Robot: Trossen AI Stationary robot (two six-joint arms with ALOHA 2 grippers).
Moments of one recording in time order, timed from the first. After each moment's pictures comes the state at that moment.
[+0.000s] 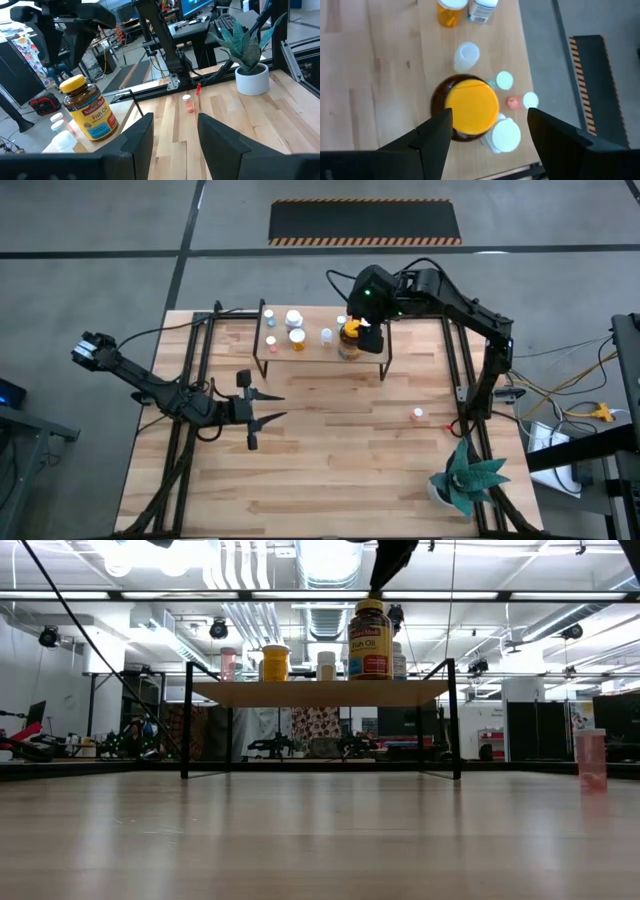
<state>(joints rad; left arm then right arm) -0.48 0.97 0.65 0.23 -0.65 0.22 -0.31 1.81 2.22 -1.40 0.14 -0.27</state>
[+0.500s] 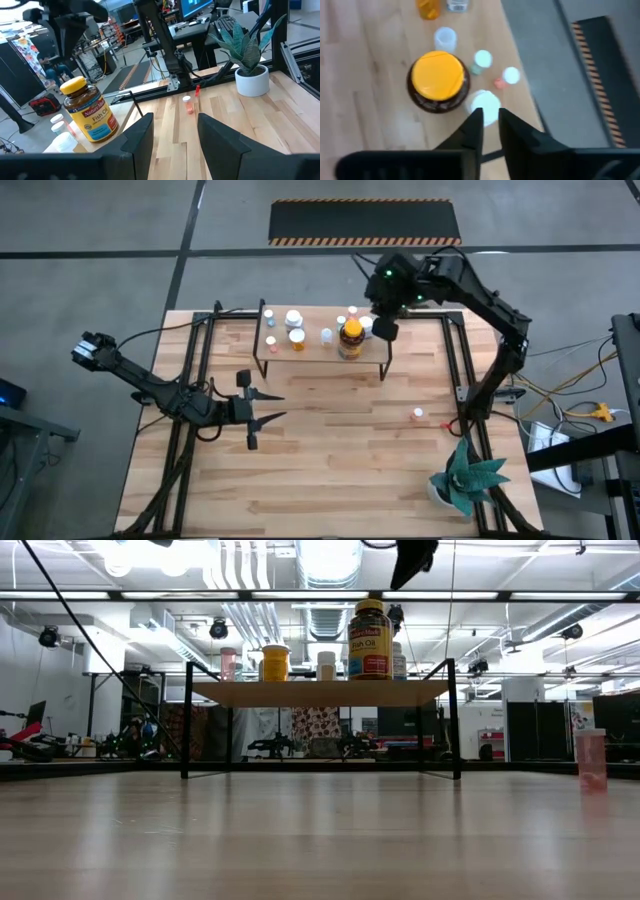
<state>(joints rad) -0.48 0.97 0.65 0.23 -0.65 0.23 -0.43 1.72 2.15 -1.42 0.05 -0.25</state>
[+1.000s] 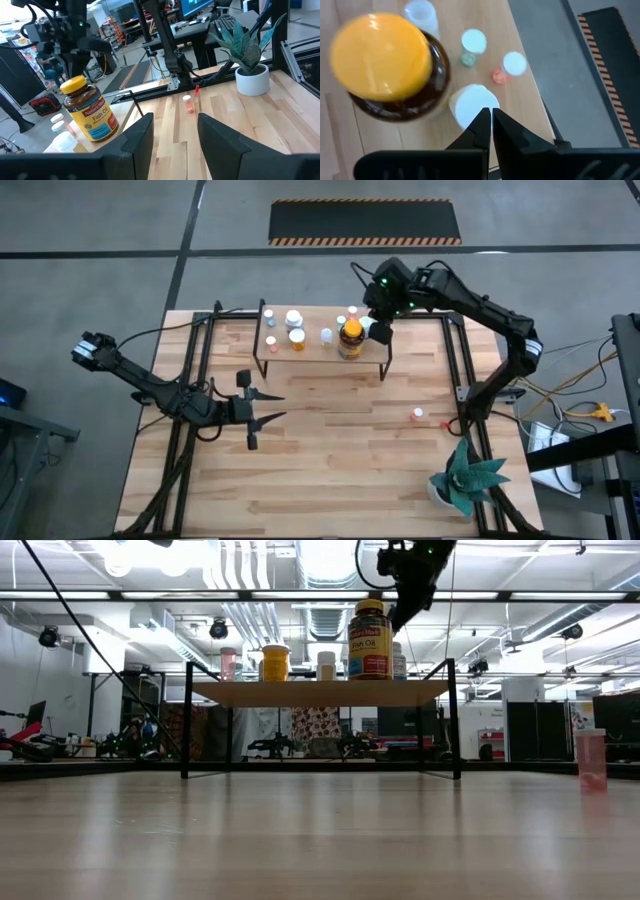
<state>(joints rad) -0.48 0.97 0.65 0.22 -0.65 0.23 -0.52 1.61 1.74 -1.11 -0.01 -0.28</state>
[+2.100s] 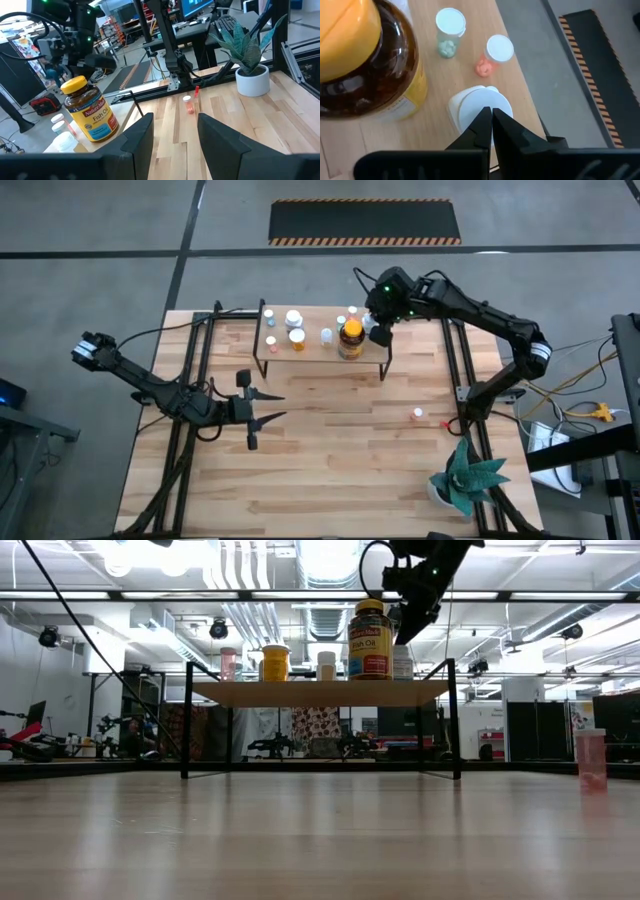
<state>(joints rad) -0.48 0.97 0.65 0.23 -0.65 0.22 -0.54 1.54 1.52 -0.93 0.06 -0.30</state>
